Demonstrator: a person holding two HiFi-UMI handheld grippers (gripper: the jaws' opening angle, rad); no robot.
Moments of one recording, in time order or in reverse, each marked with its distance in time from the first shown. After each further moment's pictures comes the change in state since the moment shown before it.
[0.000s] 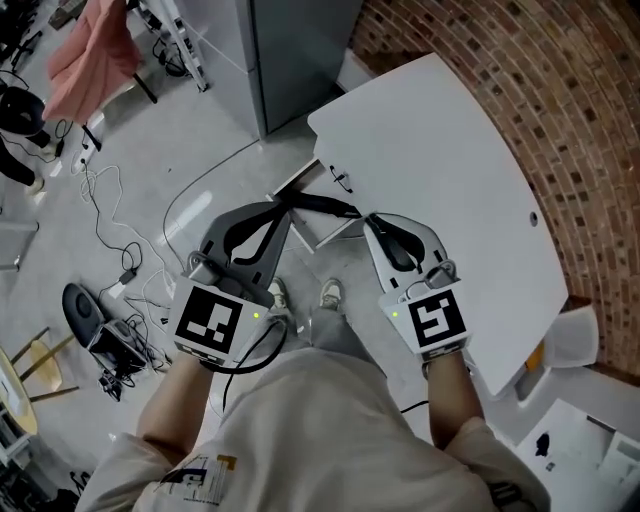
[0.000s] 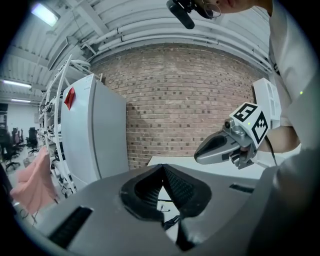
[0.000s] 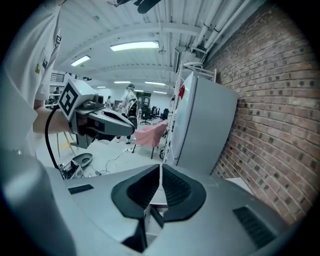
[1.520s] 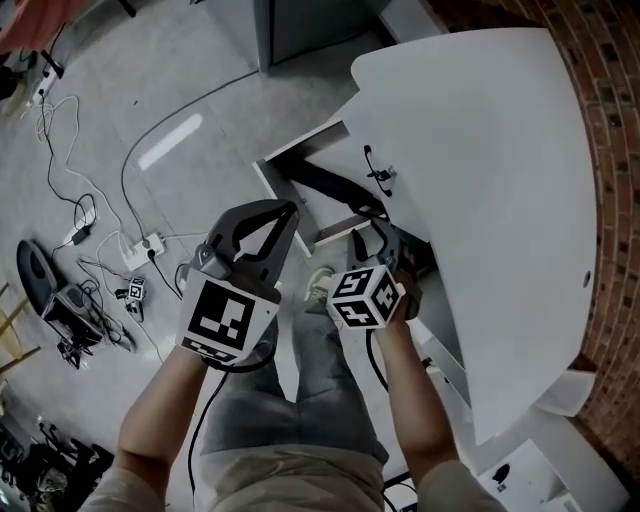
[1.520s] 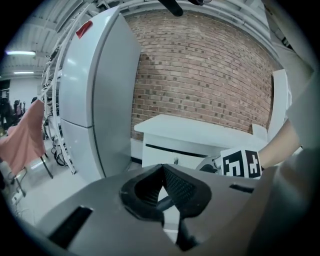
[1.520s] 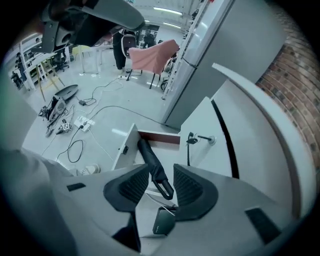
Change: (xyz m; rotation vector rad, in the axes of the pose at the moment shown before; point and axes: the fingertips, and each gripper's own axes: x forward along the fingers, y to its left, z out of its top) left arm 0.187 0.066 -0.328 -0.161 0.237 0.002; right arm 0.271 -0.002 -0.422 -0.180 0.704 -0.048
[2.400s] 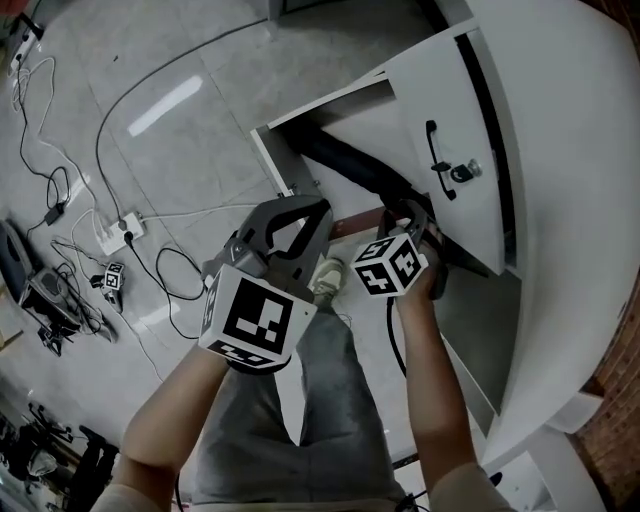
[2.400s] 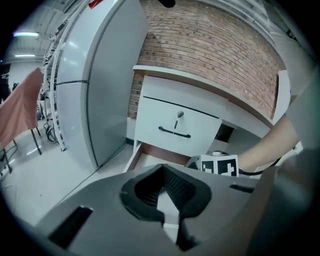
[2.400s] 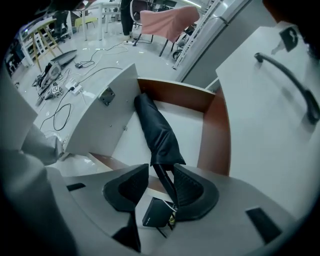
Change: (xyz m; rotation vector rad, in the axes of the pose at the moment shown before) left arm 0.109 -0.010 -0.163 -0.084 0.068 -0.063; right arm 0.190 0.030 -0.106 -0.151 0.231 -0.011
